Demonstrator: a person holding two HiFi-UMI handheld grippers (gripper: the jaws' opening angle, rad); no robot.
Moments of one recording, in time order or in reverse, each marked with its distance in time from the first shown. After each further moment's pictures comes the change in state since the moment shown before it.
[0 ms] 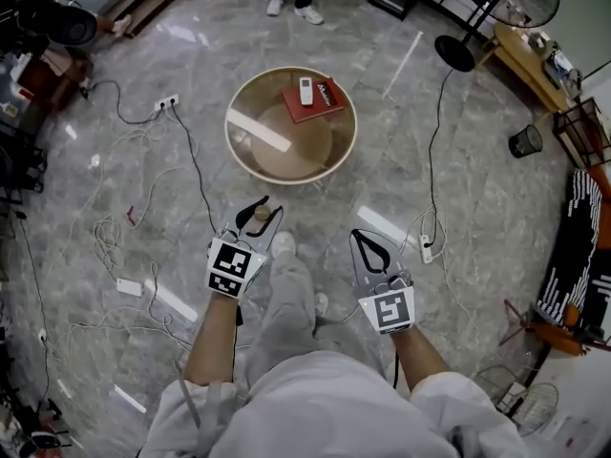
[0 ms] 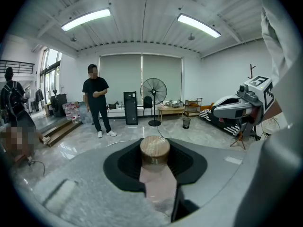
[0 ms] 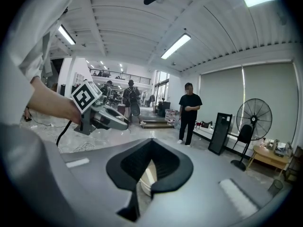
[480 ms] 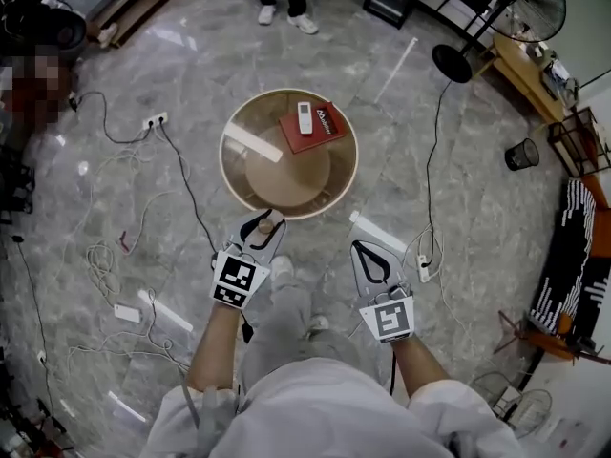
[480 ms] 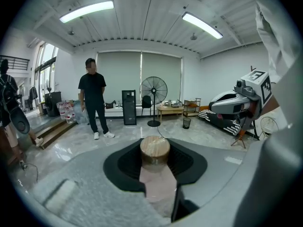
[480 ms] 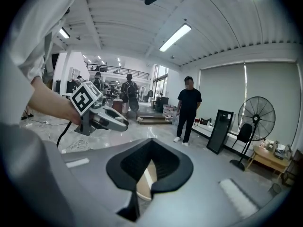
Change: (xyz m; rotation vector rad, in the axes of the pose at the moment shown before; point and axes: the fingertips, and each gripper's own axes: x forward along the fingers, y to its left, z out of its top) left arm 0.095 0.105 0.007 0.002 -0.002 -0.056; right arm 0.128 -0.060 0.004 0.000 0.059 -0.023
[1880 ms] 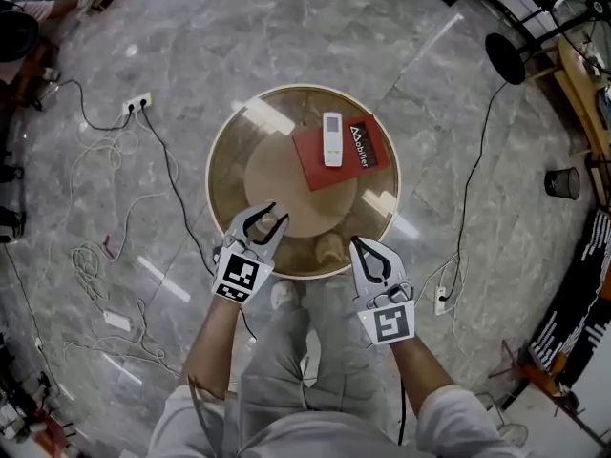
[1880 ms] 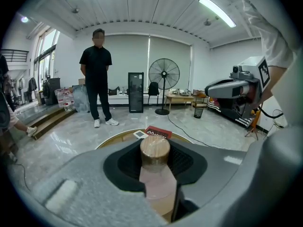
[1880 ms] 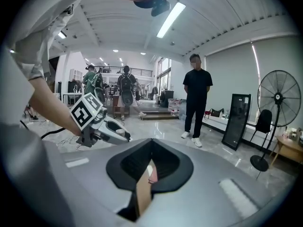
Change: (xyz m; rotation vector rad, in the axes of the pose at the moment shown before) left arm 0.278 0.209 -0.178 -0.029 0.081 0.013; right arm 0.330 -0.101 -0.164 0.078 -0.006 0.095
